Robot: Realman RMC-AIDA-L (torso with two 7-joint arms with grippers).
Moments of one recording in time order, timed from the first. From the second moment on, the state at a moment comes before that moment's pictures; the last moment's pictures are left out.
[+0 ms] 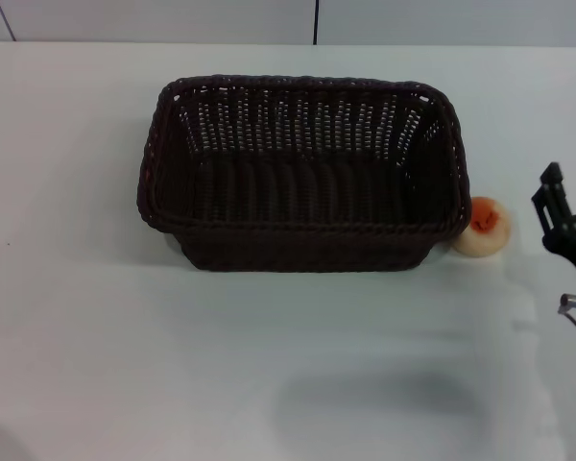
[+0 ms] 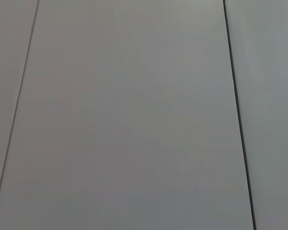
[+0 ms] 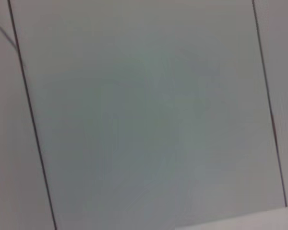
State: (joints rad) left arm -0.38 -2.06 -2.77 -0.54 0.83 -1.21 2.56; right arm -0.17 2.06 0.72 1.12 -2.09 -0.93 -0.46
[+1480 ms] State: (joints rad) left arm -0.35 -2.07 -2.77 -0.56 0.79 -1.31 2.54; right arm 0.06 2.08 0.69 0.82 -2.08 -0.82 -0.25
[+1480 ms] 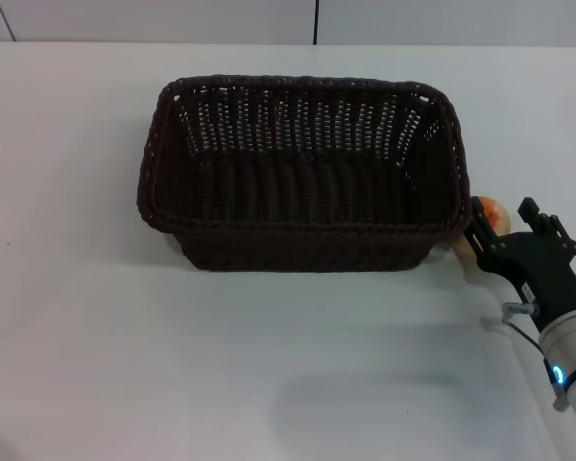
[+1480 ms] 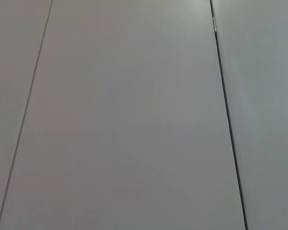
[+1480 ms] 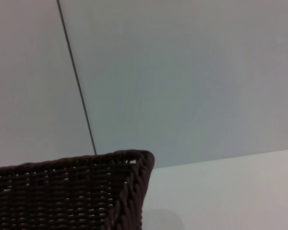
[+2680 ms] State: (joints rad) left arm -0.33 -2.07 -2.77 -0.56 0.78 -1.37 2.52; right arm 0.15 2.08 0.65 0.72 -2.07 -0.81 -0.15
